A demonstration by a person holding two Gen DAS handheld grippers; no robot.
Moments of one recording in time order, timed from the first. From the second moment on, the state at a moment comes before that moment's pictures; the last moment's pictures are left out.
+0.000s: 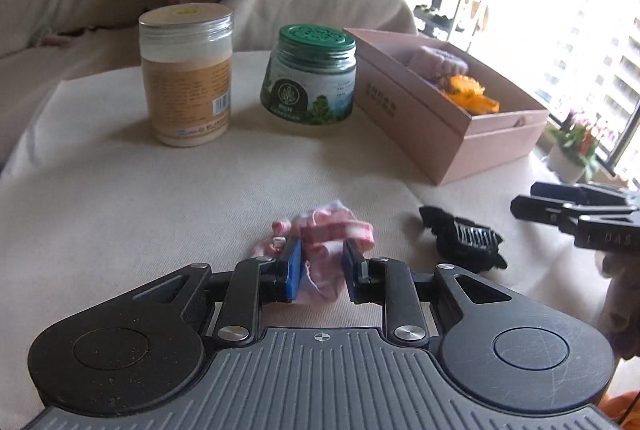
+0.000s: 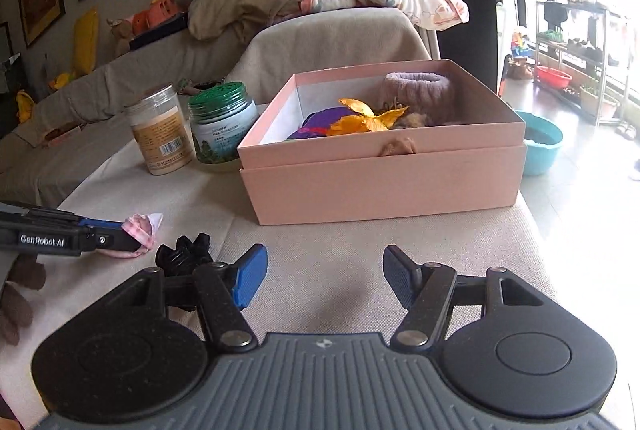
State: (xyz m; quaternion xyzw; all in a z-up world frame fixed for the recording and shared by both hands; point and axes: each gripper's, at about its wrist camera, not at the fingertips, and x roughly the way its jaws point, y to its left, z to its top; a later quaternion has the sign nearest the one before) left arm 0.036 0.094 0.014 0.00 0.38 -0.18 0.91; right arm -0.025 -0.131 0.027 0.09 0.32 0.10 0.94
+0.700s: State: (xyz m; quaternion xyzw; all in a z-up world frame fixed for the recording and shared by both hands) left arm 0.065 0.099 0.007 0.04 0.34 -0.13 0.93; right arm -0.025 -0.131 0.026 0.10 0.32 0.09 0.94
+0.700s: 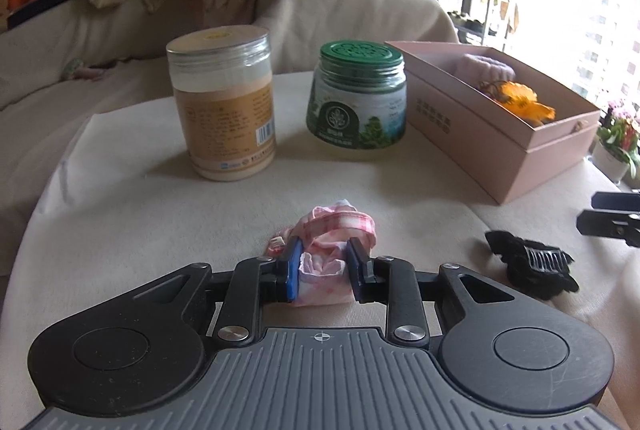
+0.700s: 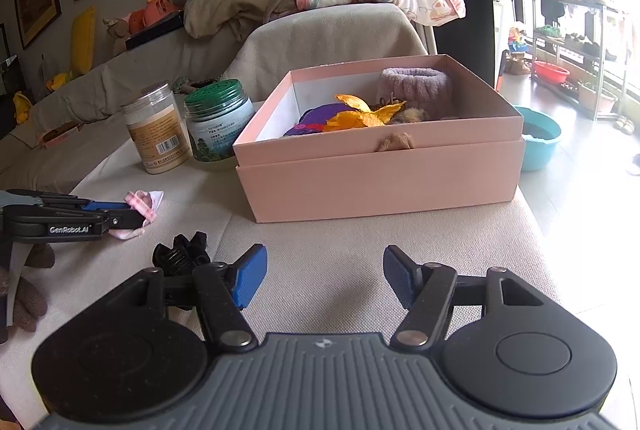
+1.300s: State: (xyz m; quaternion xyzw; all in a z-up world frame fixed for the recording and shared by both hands) left arm 0.024 0.092 0.025 0.00 0.39 -0.25 0.89; right arm -0.026 -0.131 0.024 0.11 0.33 0.09 0.93
